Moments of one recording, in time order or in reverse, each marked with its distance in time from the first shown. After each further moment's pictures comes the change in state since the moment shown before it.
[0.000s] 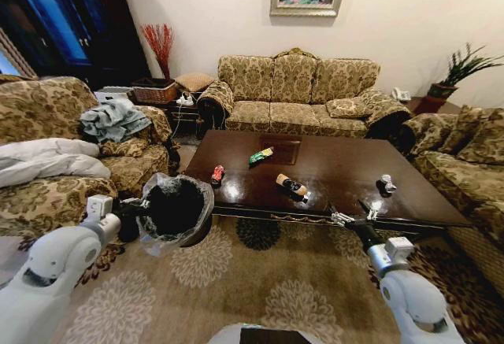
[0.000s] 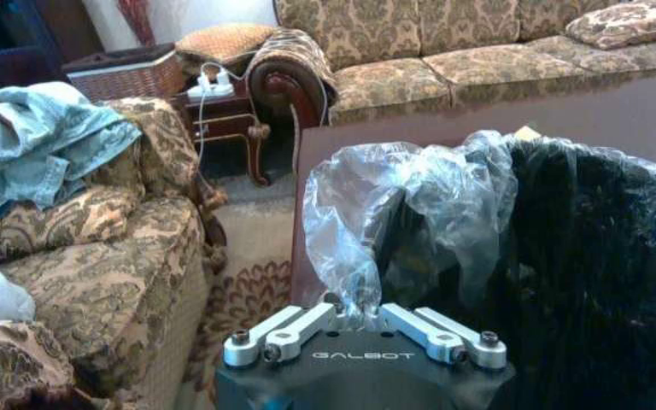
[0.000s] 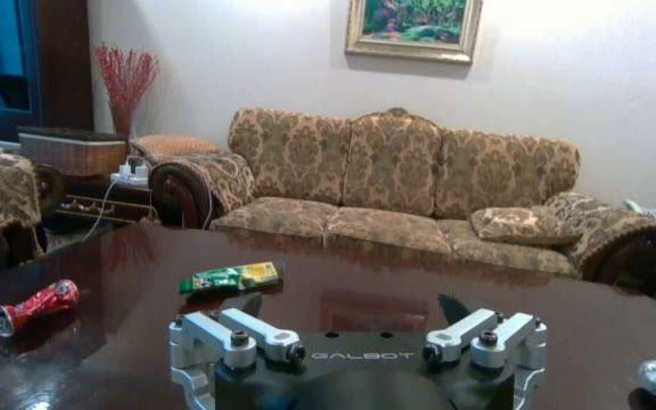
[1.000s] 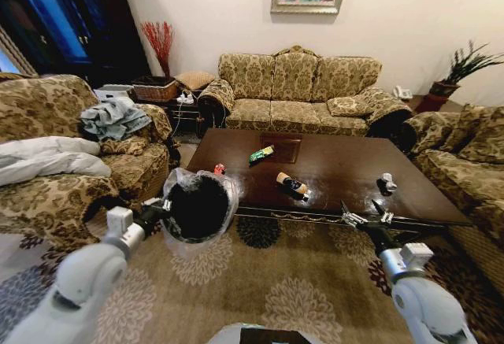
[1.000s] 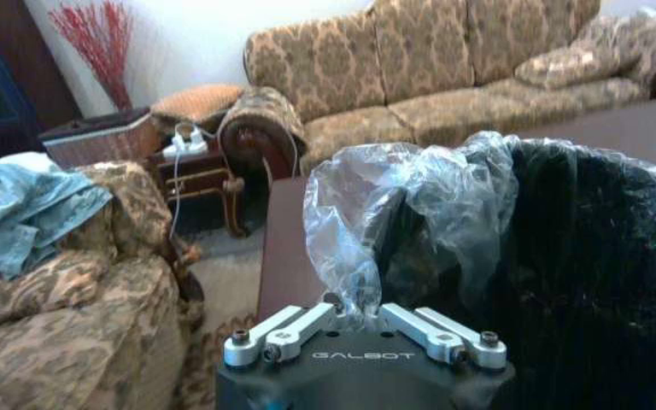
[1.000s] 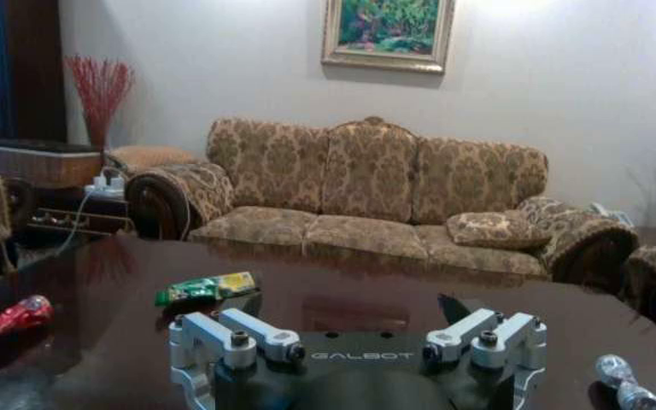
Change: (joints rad) left arm -0.020 -0.049 0.071 -0.114 0.109 -0.039 0.002; right arm -0.033 -0.043 0.040 0.020 0.076 0.023 0.052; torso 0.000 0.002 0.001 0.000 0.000
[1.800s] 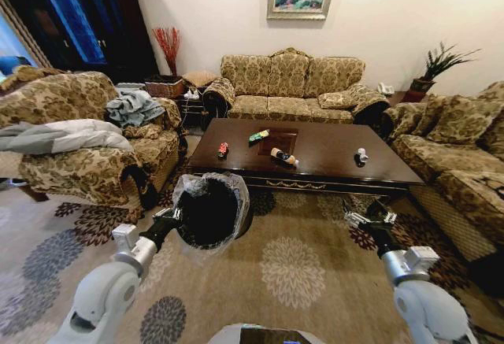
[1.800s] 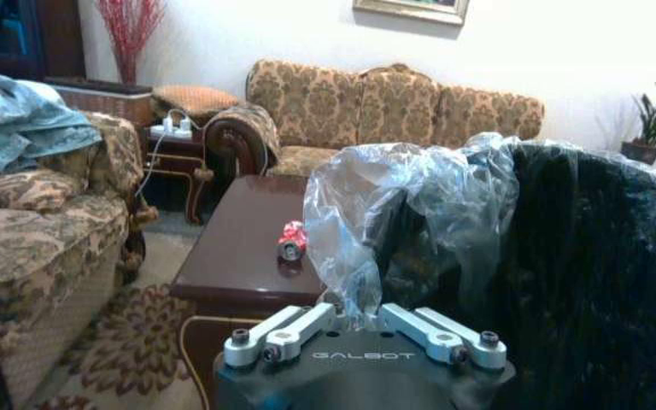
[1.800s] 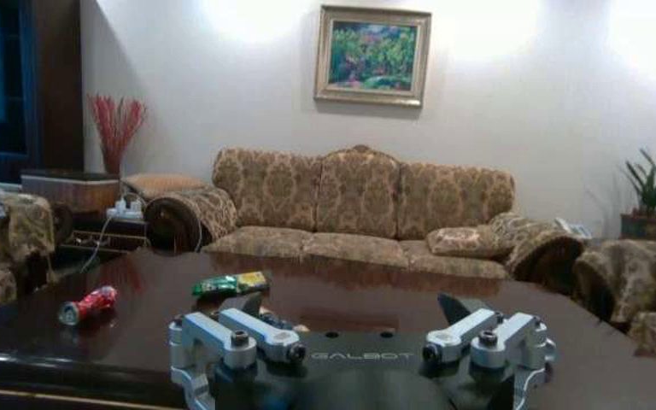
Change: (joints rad) left arm 0.076 -0.297 0.130 -0.040 0.009 -0.190 0.002; right arm -0.041 0.013 0.024 0.033 0.019 0.058 0.017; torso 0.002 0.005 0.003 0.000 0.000
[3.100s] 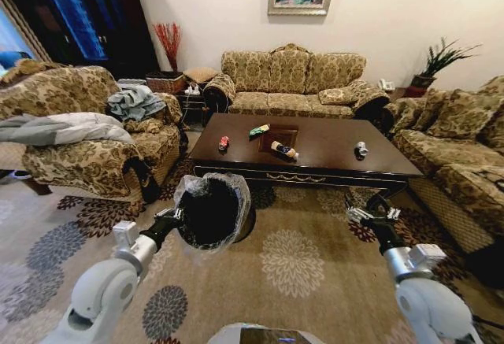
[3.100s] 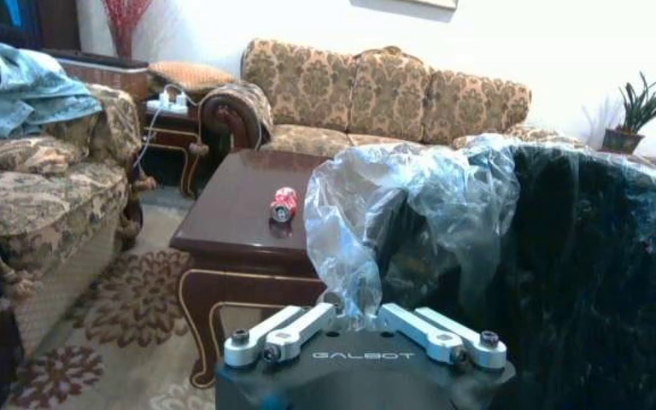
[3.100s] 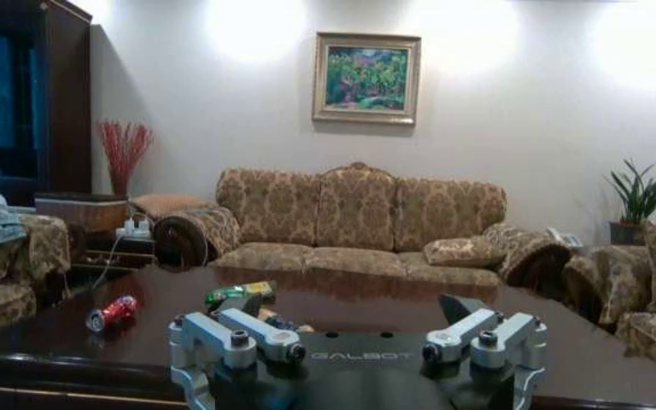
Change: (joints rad) left arm -0.009 0.022 -0.008 -0.013 -0.060 0.052 -0.018; right arm 0.000 -0.001 0.003 0.049 0.027 -0.001 0.027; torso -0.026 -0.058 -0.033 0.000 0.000
